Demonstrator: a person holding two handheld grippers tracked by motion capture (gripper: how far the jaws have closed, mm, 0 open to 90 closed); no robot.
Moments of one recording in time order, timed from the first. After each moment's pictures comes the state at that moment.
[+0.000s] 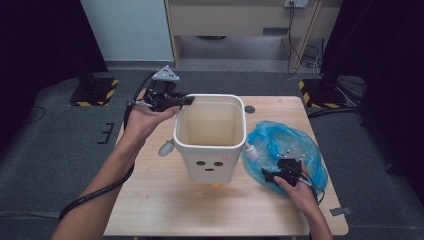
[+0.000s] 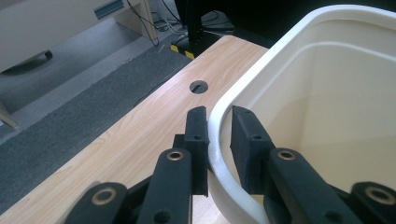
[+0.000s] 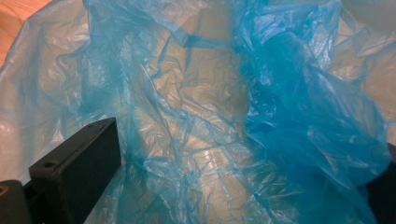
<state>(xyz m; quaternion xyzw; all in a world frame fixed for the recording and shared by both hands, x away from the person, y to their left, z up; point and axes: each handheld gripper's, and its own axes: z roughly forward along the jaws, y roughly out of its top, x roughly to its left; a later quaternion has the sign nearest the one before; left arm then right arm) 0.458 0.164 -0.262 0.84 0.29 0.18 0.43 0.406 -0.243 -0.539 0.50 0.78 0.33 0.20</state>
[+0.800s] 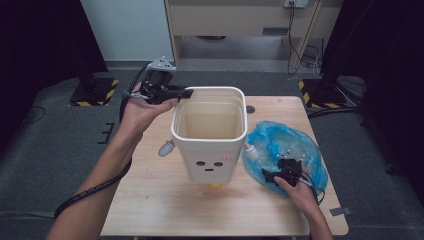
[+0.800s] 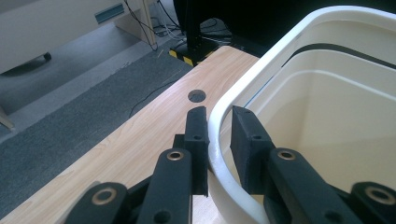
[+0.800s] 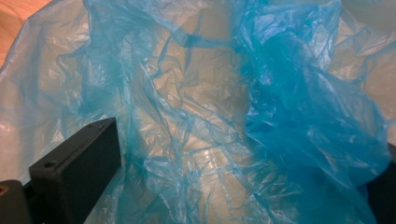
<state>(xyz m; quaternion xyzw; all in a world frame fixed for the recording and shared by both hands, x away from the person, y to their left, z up) 0.456 0.166 -0.238 0.83 0.29 0.18 0.44 0.405 -0.243 -0.539 0.50 0.78 0.33 0.20</state>
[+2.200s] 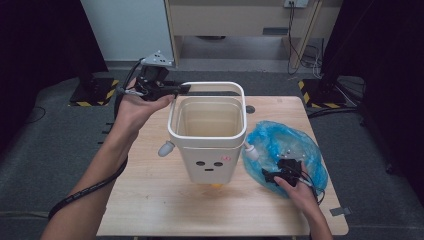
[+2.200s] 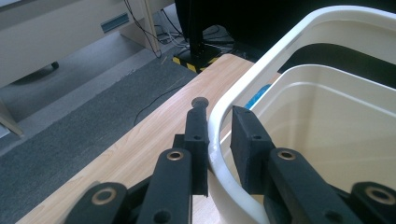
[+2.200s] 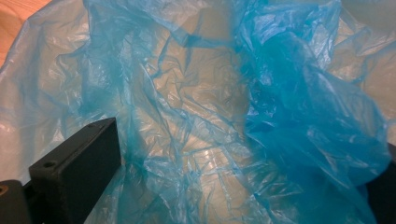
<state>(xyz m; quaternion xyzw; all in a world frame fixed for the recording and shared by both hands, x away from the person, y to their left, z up) 0.449 0.172 -0.221 0.82 0.29 0.19 0.45 0.405 -0.243 -0.539 0.50 0.78 0.33 0.20</state>
